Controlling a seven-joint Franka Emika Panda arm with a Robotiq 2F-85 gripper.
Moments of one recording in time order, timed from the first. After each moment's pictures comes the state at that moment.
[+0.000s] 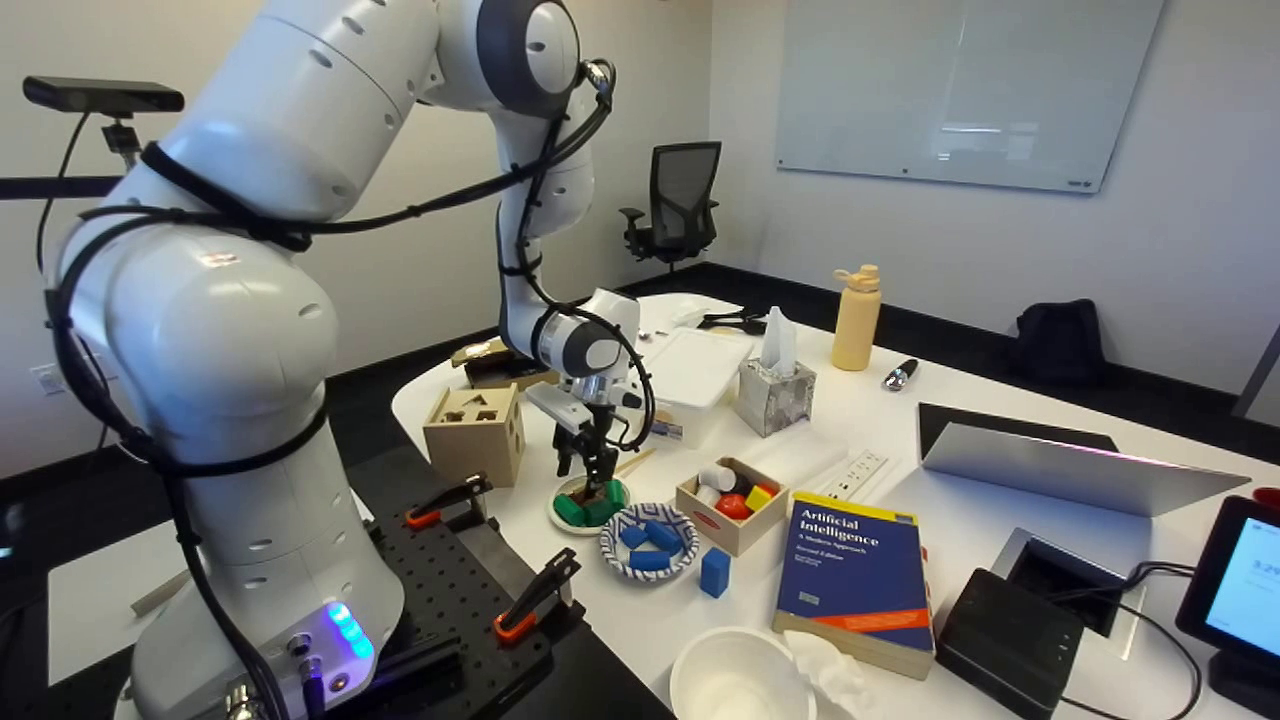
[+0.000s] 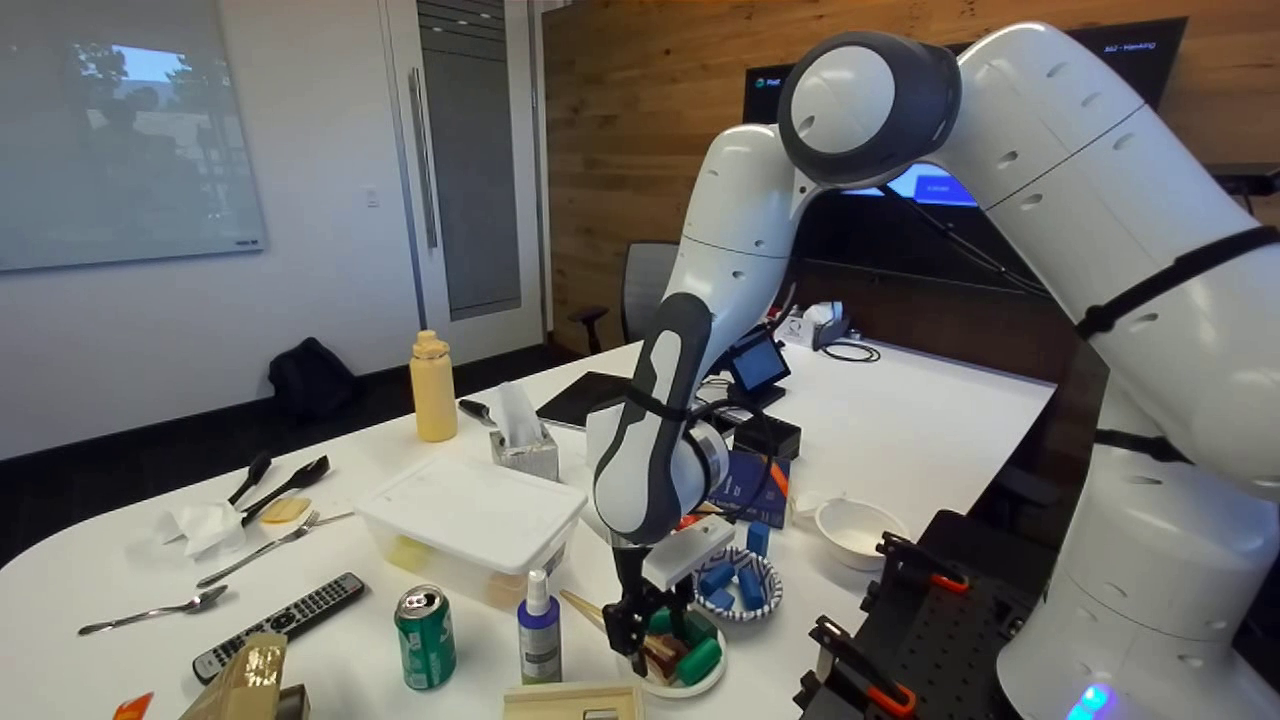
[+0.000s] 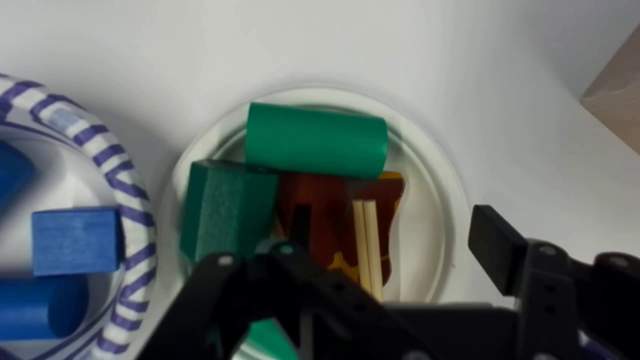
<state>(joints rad) 0.18 0.78 0.07 -2.22 0.12 2.71 0.14</state>
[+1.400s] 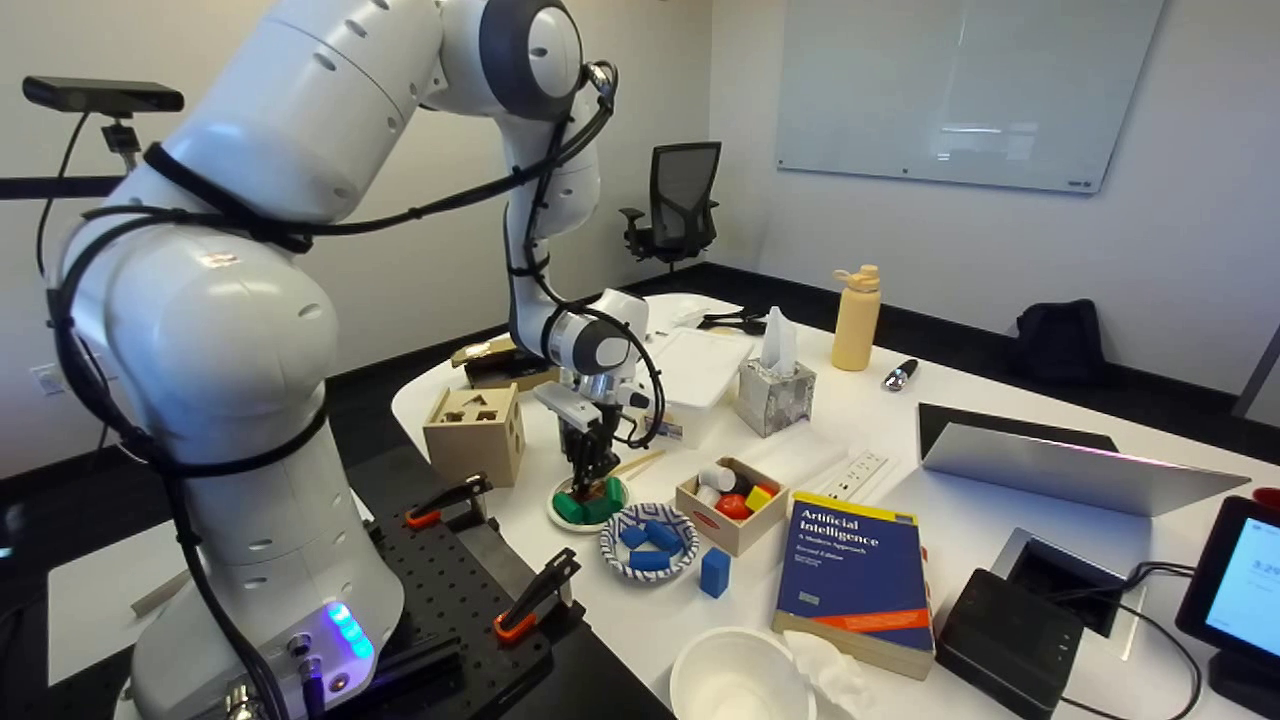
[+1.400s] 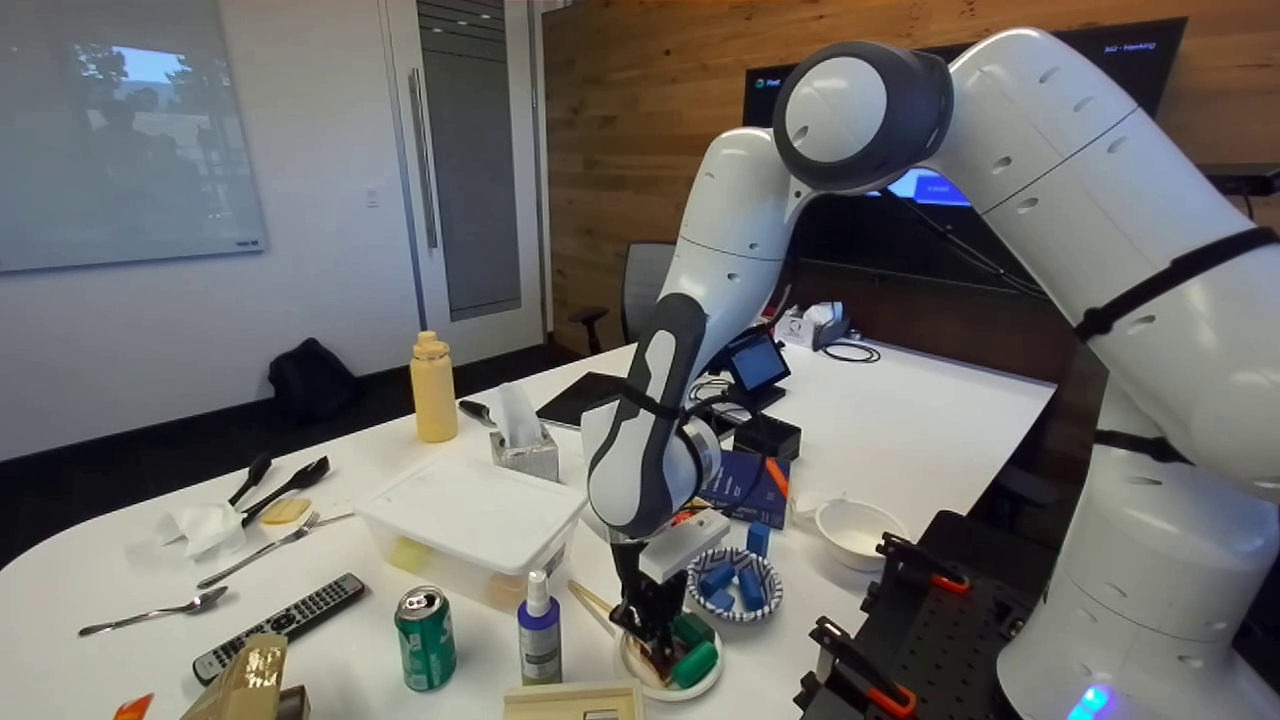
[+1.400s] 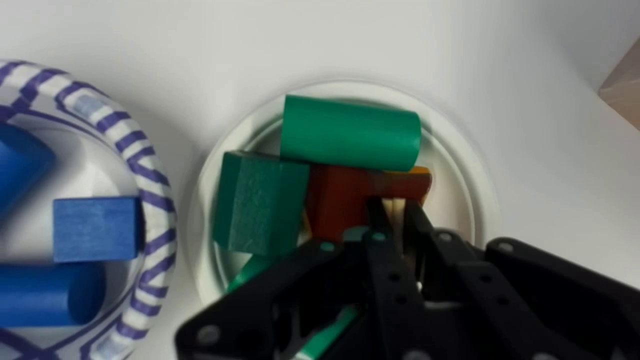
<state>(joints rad) 0.17 0.79 0.05 -2.18 0.11 2.65 0.14</state>
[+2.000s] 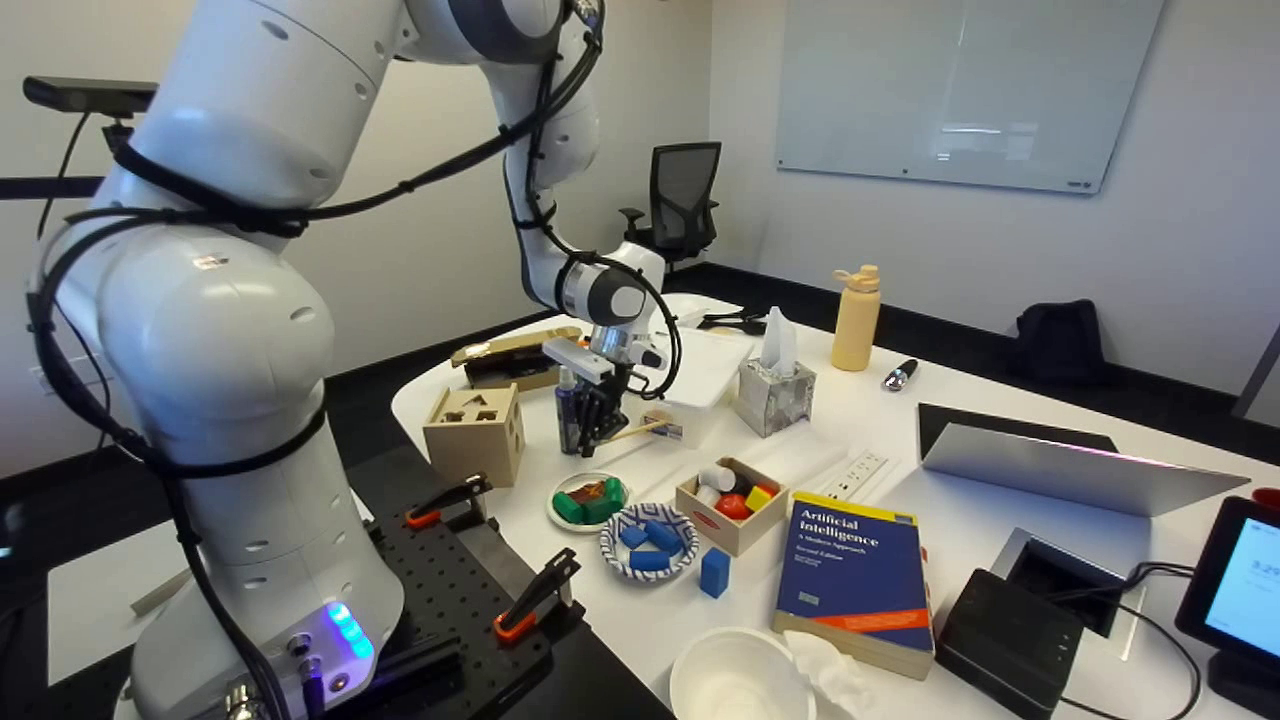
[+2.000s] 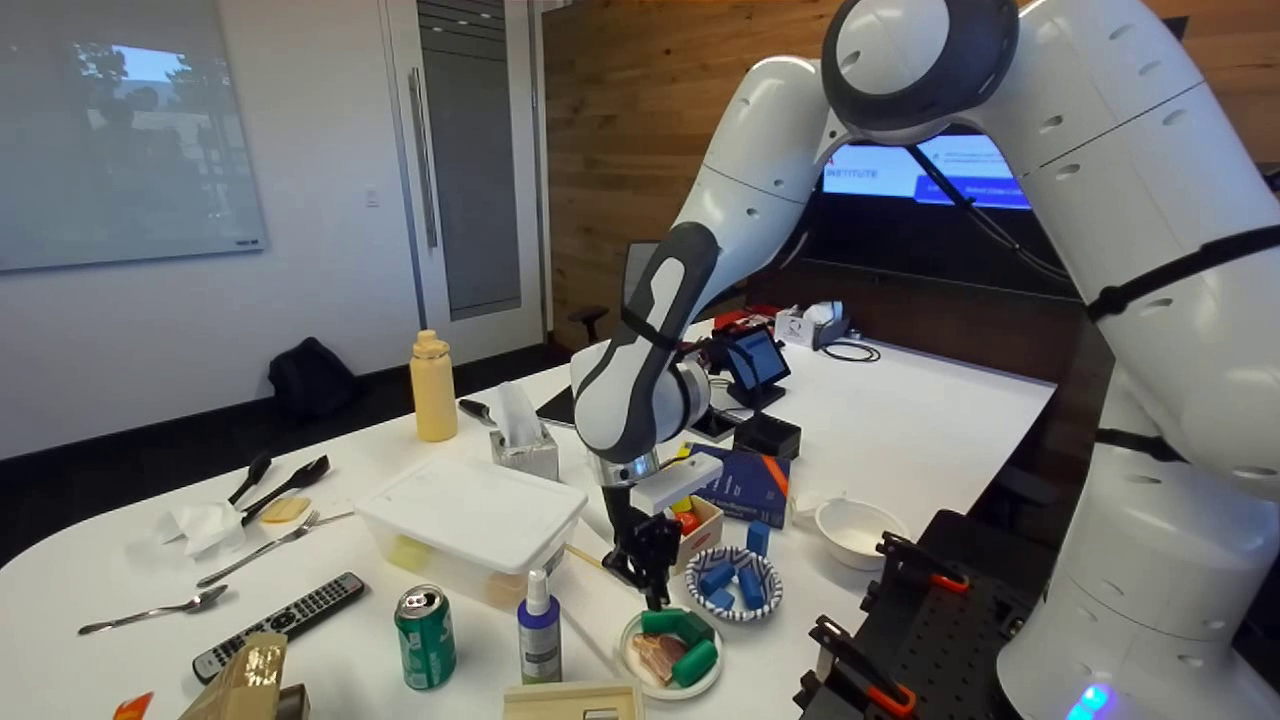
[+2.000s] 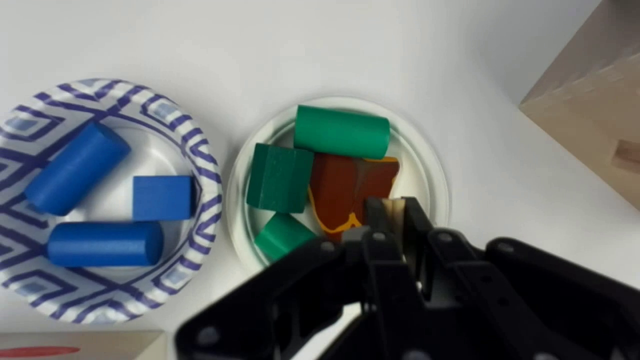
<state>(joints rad) 0.13 0.63 0.07 -2.18 0.11 2.44 0.12</state>
